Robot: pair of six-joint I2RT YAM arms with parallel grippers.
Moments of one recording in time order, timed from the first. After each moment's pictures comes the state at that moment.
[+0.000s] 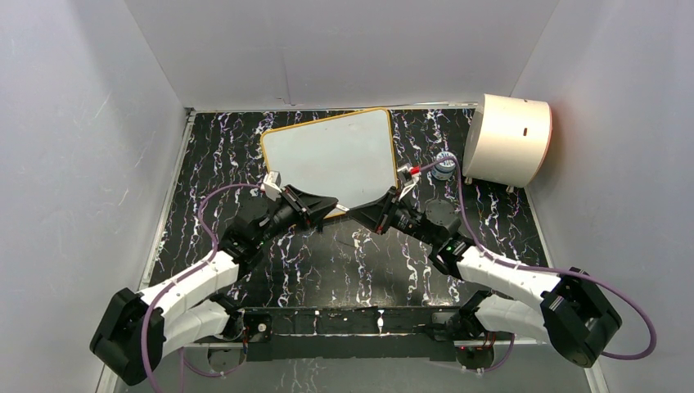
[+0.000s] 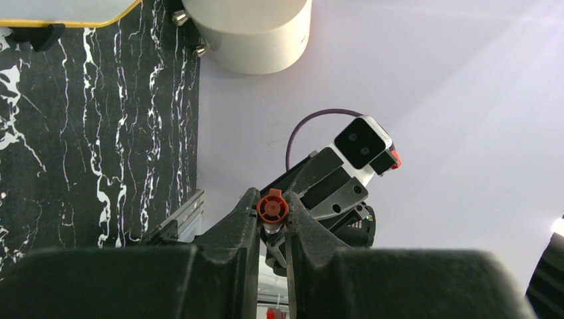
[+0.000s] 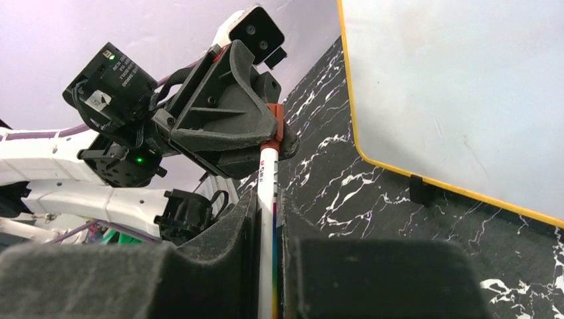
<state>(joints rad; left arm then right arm) -0.58 1.02 0.44 0.49 0.28 -1.56 0.77 1.09 0.45 0.72 -0.33 0.78</state>
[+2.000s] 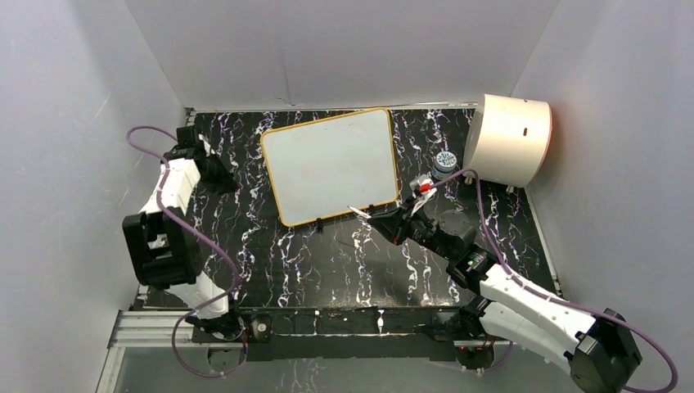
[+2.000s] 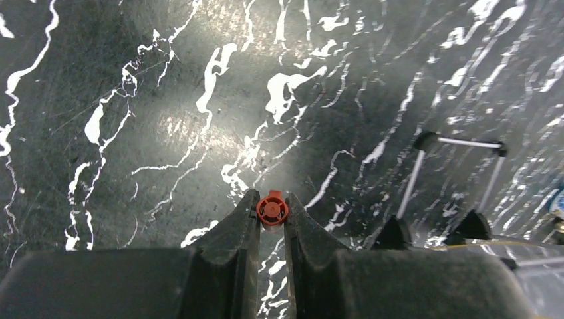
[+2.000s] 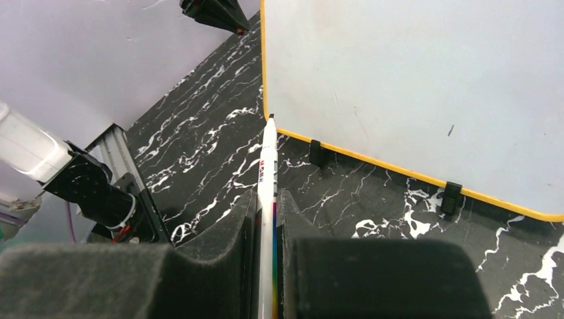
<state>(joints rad) 0.18 1.58 1.23 -0.72 0.19 -0.46 0.77 0.80 0.39 0.37 -0.21 0.44</state>
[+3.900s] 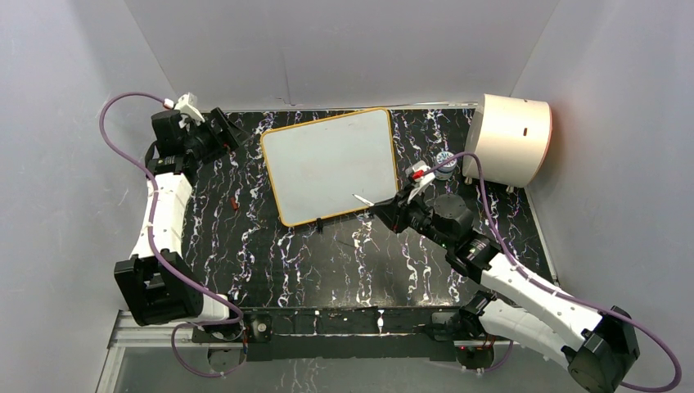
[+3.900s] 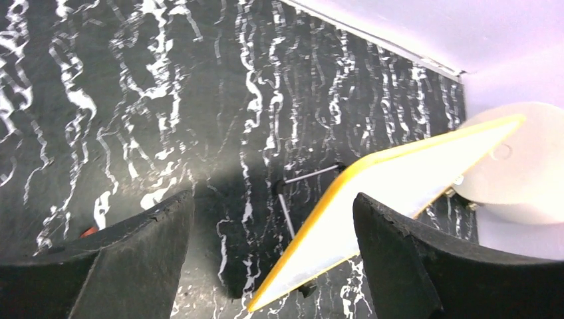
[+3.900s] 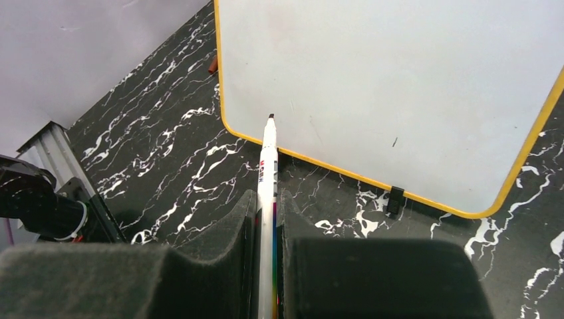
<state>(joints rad) 0.18 1.38 1.23 -0.37 0.43 -0.41 0.77 0.85 0.57 0.14 -0.12 0.33</state>
